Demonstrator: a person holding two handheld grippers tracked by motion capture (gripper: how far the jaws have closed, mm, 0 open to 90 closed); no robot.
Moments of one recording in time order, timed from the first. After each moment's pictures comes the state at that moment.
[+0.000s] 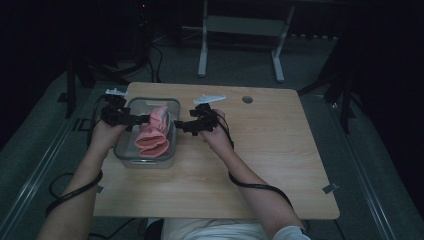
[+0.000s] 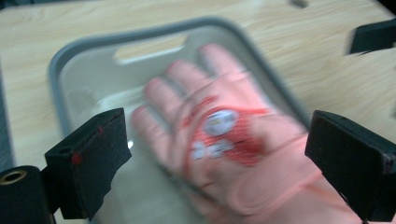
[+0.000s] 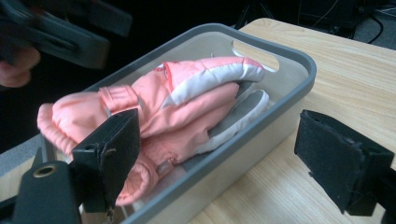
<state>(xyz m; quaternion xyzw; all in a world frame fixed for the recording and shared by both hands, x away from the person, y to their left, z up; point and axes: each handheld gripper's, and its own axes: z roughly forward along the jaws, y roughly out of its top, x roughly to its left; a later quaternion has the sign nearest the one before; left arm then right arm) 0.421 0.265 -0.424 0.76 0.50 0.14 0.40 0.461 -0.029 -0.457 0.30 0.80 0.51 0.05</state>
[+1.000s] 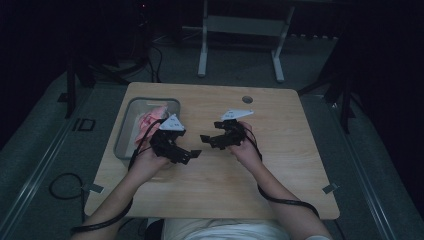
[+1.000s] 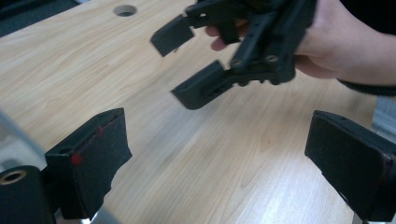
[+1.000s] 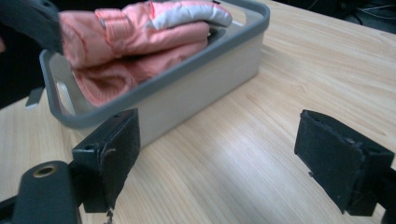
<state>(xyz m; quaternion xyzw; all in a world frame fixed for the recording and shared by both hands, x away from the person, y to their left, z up) 0.343 0.115 -0.423 0.85 0.29 0.11 0.44 0.428 -0.112 -0.473 0.29 0.82 0.49 0.08</state>
